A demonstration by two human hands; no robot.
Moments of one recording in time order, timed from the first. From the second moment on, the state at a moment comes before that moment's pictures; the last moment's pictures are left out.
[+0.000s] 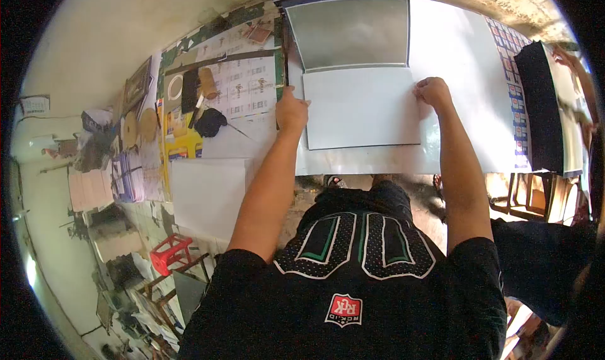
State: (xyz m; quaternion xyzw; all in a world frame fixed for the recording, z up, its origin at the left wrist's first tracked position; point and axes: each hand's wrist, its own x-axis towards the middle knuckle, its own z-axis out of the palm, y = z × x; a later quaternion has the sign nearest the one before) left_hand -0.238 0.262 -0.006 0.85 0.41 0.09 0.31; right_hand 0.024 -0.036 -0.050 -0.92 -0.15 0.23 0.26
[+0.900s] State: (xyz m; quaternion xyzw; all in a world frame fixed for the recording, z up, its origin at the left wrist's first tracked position) left_hand -0.243 0.278 -0.027 0.86 0.40 0.02 0.30; right_hand -0.009 -0.042 -0.009 -0.89 -0.06 0.22 0.38
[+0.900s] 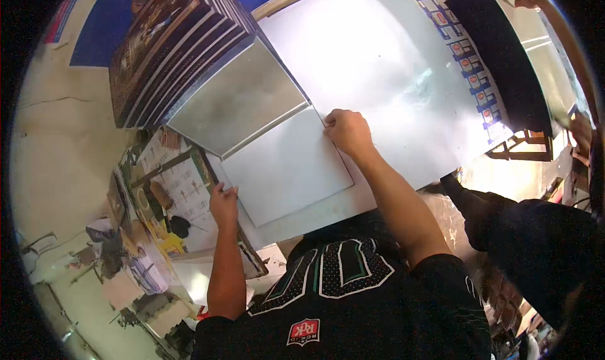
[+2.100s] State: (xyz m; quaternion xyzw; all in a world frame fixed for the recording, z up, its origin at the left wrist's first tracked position) left_hand -0.298 0.174 -0.003 0.99 -0.08 -0.03 0.15; right_hand -0.026 -0.124 0.037 -0.81 -0.01 0.01 0.59
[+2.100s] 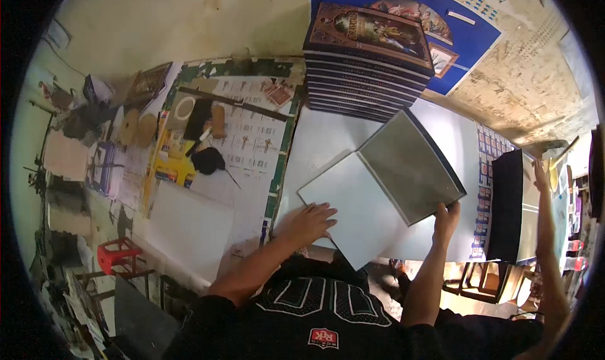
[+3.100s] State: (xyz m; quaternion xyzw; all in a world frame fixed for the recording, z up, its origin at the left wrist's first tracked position) left_hand -0.293 0.171 -0.004 0.97 -0.04 -0.16 0.15; right_hand 0.139 -0.094 -0.030 -0.36 -0.06 0.72 0.59
